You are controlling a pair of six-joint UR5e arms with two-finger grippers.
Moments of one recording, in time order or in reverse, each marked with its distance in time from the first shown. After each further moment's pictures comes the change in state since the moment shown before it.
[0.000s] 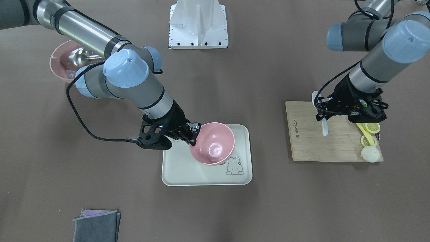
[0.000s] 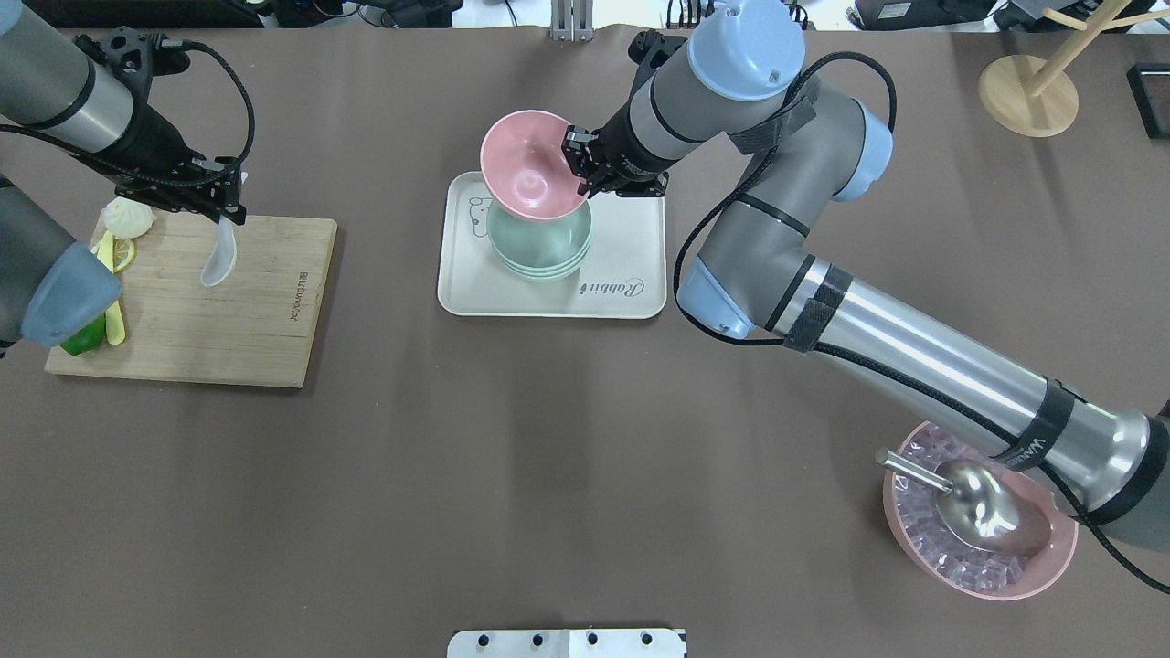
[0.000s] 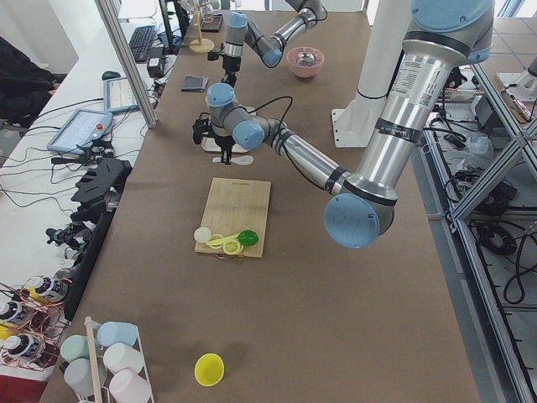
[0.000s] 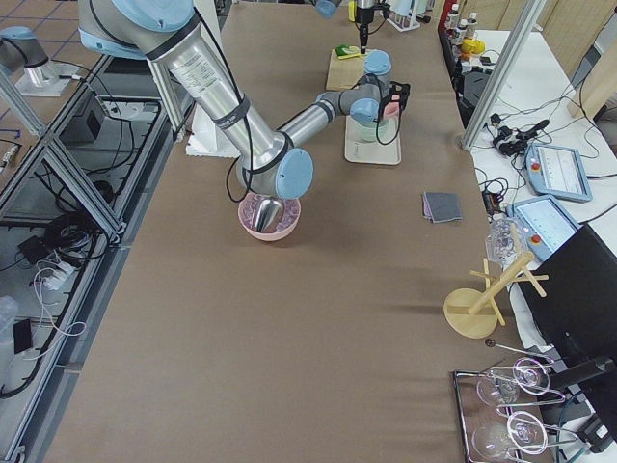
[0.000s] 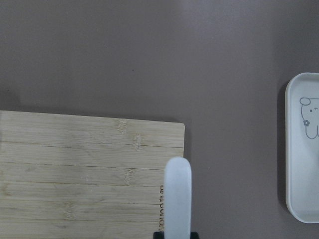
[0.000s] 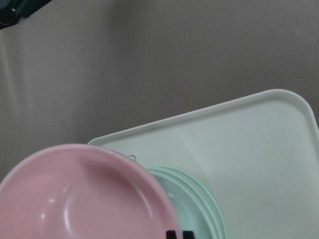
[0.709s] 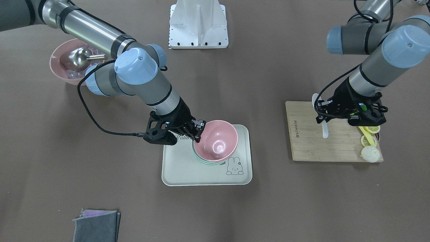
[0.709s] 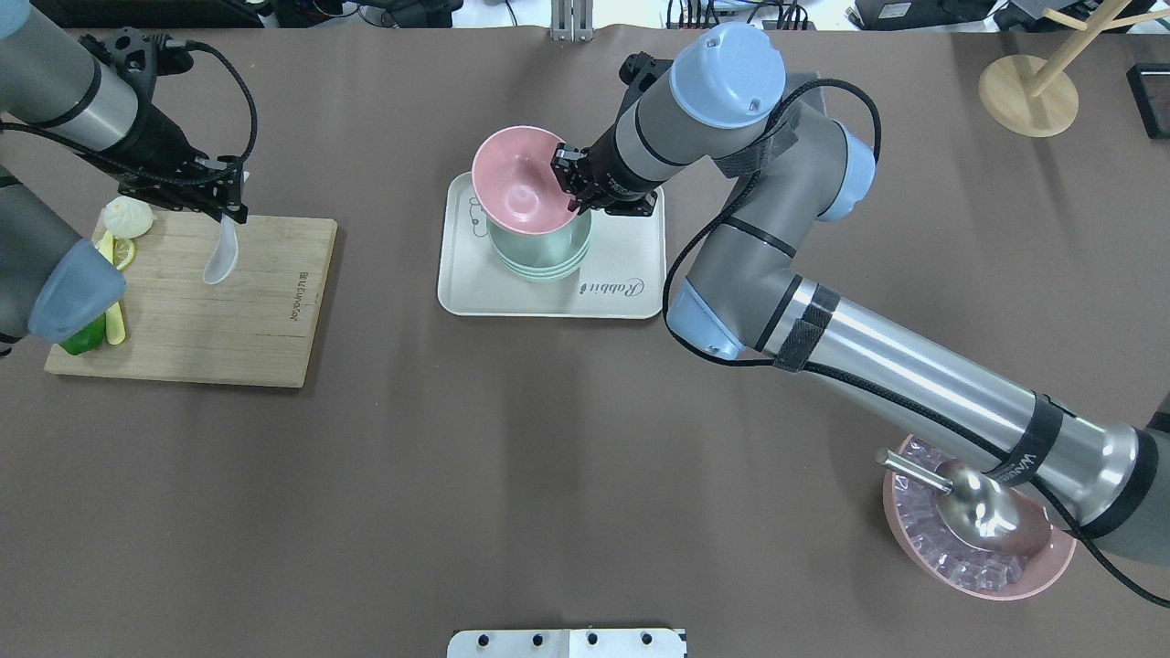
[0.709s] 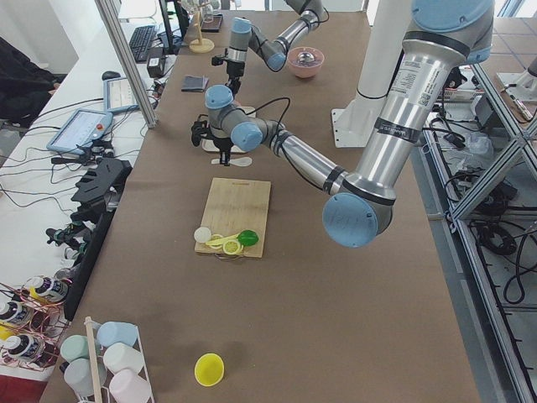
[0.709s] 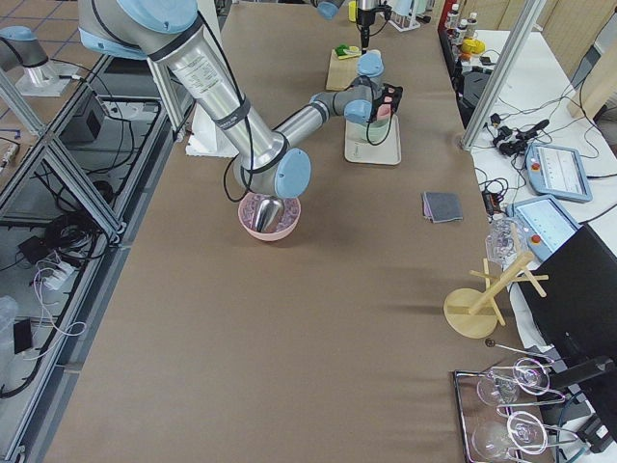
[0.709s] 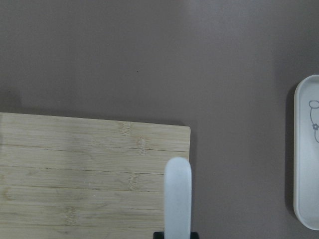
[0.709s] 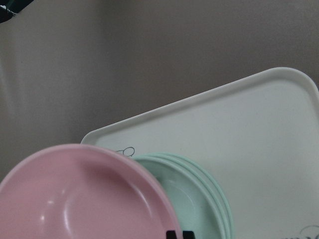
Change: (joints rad) left arm 0.000 -0.007 0.020 -0.005 0.001 0.002; right arm -0.028 -0.002 0.002 0.002 -0.032 0.045
